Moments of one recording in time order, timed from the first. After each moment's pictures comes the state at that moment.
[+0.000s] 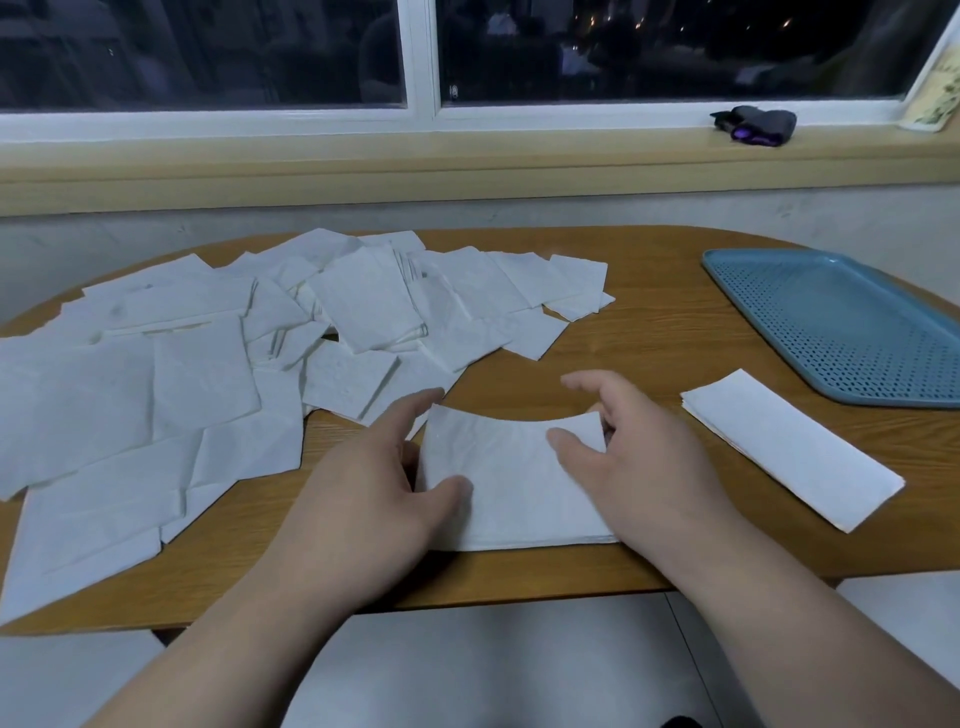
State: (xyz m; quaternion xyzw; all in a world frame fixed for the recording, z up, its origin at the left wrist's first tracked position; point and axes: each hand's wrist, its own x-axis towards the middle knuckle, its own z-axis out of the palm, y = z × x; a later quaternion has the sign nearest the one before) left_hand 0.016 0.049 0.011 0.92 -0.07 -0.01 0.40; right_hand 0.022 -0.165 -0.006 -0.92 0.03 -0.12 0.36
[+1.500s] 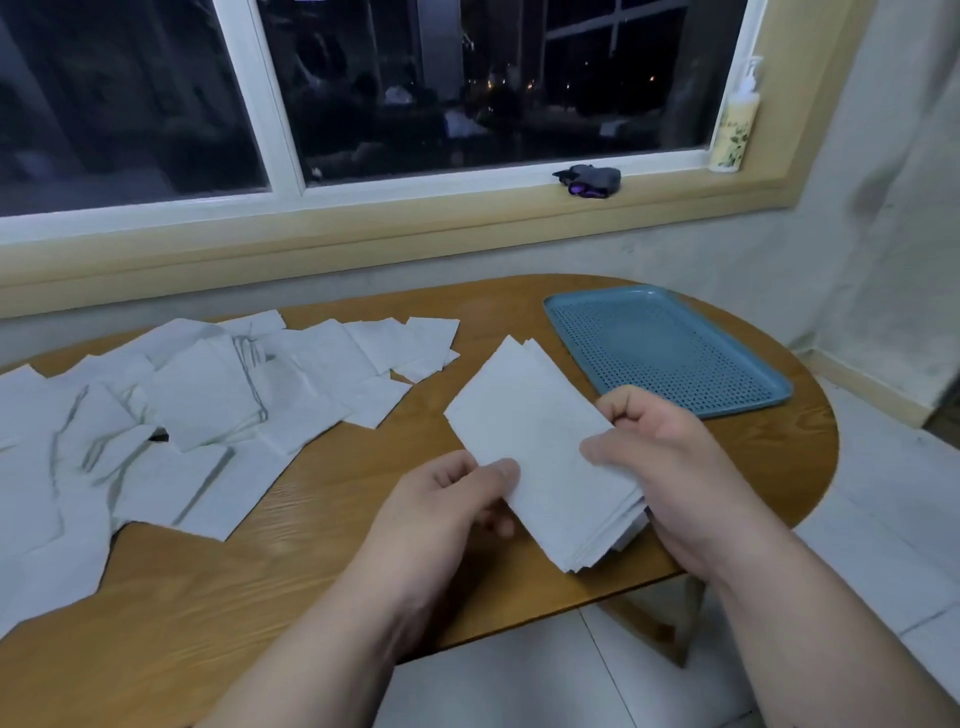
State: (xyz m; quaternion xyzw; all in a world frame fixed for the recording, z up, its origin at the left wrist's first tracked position) left_hand 0.014 -0.123 0.024 0.72 -0.09 -0.20 0.66; right_hand -0.024 -0.313 0.041 -0.69 0.09 -0.08 0.72
